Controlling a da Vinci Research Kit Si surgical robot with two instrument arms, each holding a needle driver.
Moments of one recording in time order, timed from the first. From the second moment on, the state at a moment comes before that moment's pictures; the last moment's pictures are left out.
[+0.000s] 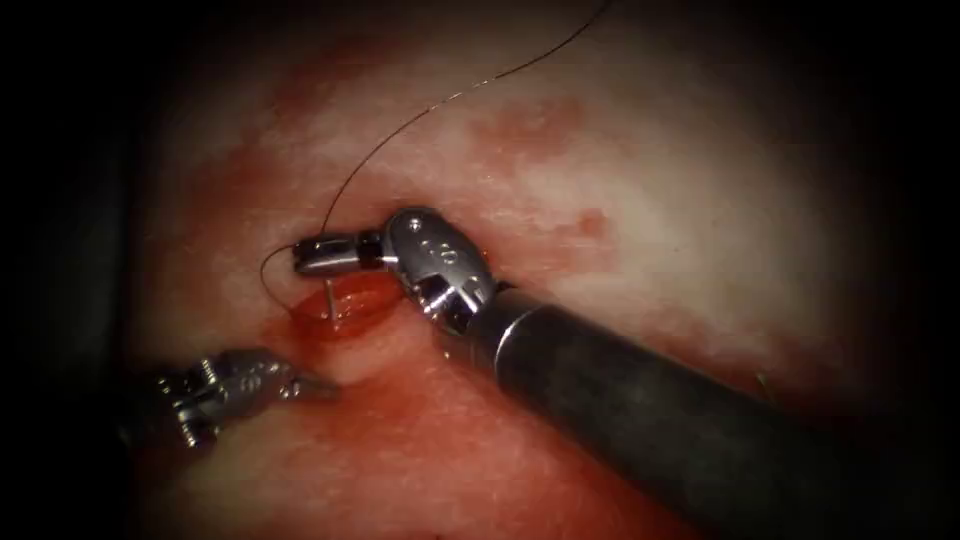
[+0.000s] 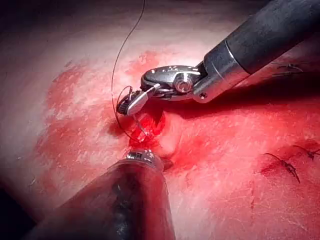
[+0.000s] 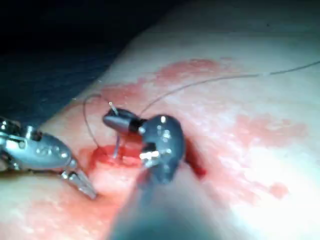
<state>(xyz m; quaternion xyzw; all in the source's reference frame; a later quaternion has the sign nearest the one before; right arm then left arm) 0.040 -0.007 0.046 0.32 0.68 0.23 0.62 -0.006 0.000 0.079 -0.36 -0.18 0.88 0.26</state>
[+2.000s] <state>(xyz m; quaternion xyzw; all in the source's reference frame) 0.039 -0.015 0.045 0.48 0.58 0.31 0.58 -0.005 0.000 0.079 -0.36 -0.18 0.88 0.26</state>
